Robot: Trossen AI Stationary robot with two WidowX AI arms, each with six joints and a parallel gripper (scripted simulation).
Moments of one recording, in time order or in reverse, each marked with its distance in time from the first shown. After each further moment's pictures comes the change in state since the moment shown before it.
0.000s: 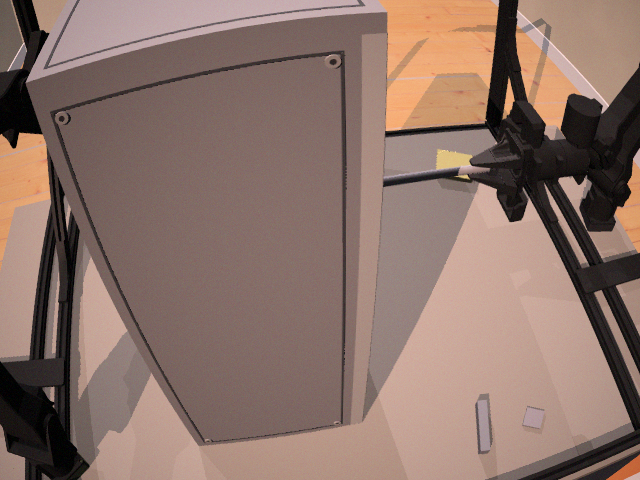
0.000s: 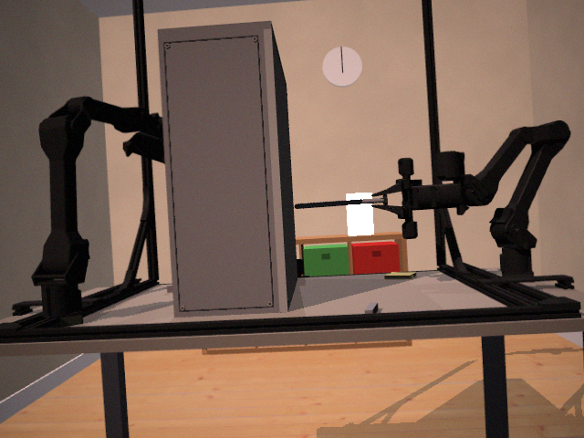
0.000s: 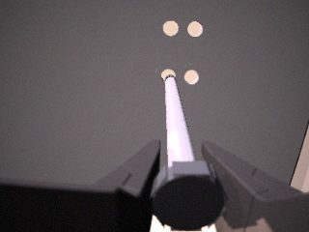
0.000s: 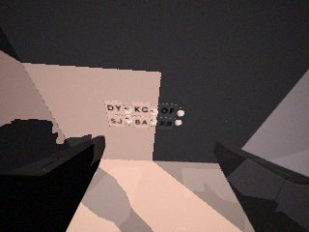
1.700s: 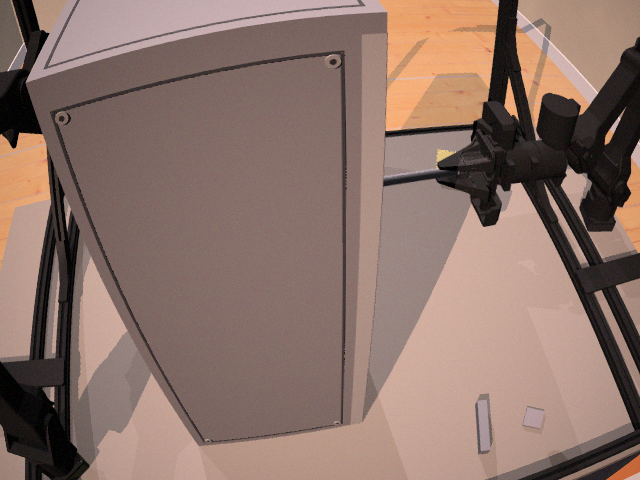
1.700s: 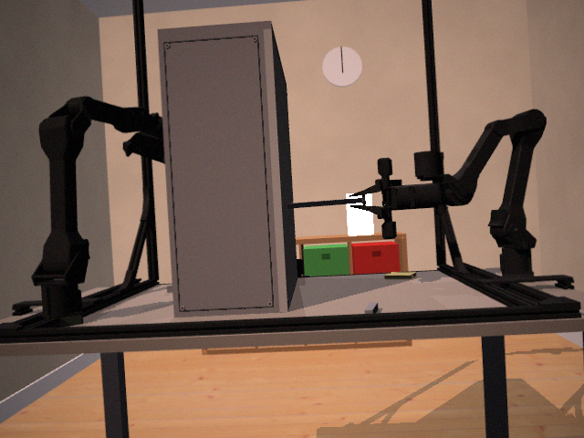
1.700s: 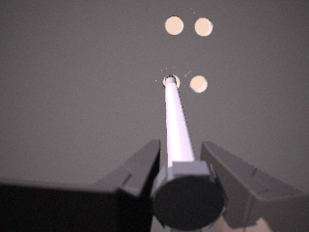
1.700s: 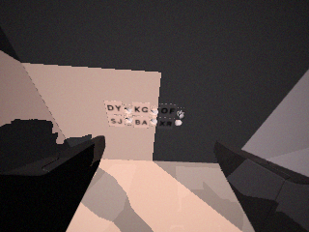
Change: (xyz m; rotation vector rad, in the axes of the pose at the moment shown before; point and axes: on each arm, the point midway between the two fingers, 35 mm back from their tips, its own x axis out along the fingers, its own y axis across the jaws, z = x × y) left arm 0.049 0.003 -0.002 -0.001 0.001 -0.005; right arm 0.000 0.000 0.000 0.000 0.000 0.000
